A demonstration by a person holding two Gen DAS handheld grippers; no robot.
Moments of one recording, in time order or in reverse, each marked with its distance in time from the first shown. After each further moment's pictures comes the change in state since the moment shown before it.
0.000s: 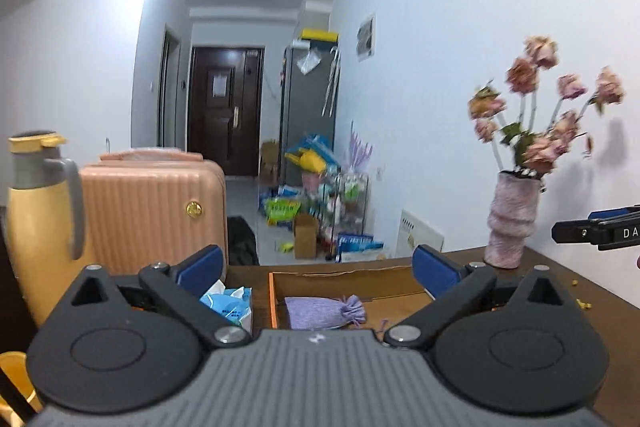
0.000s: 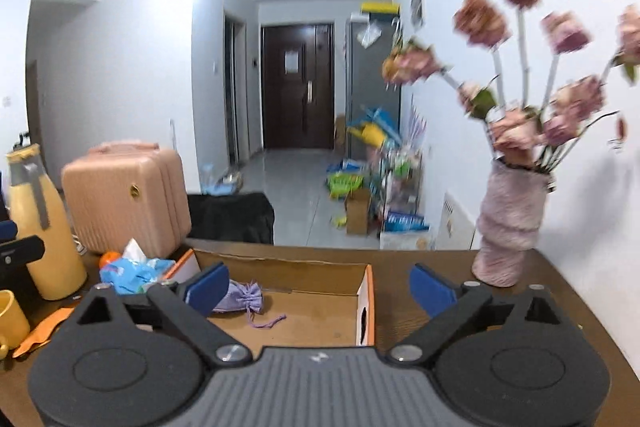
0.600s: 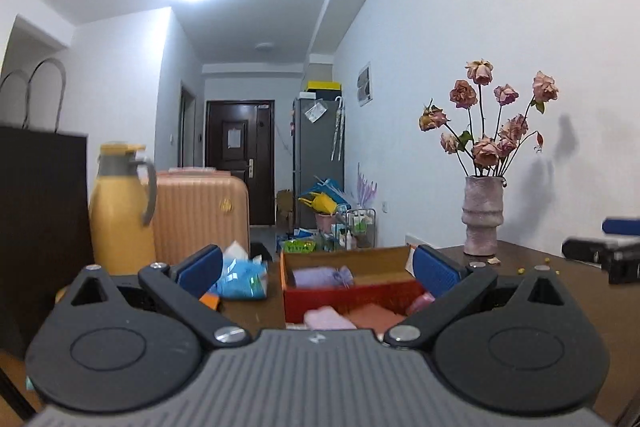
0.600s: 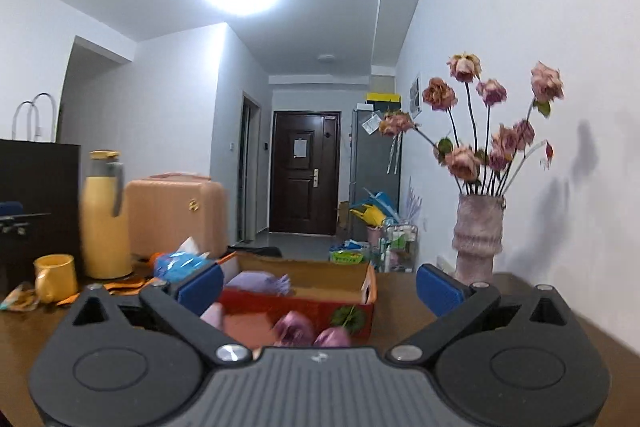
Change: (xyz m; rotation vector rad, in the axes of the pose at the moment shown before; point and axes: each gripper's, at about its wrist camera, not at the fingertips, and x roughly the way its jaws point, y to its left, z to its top) left arm -0.199 -0.046 -0.115 0.033 -0.157 0.055; right arm -0.192 0.035 -0.176 -0.053 -0.281 0.013
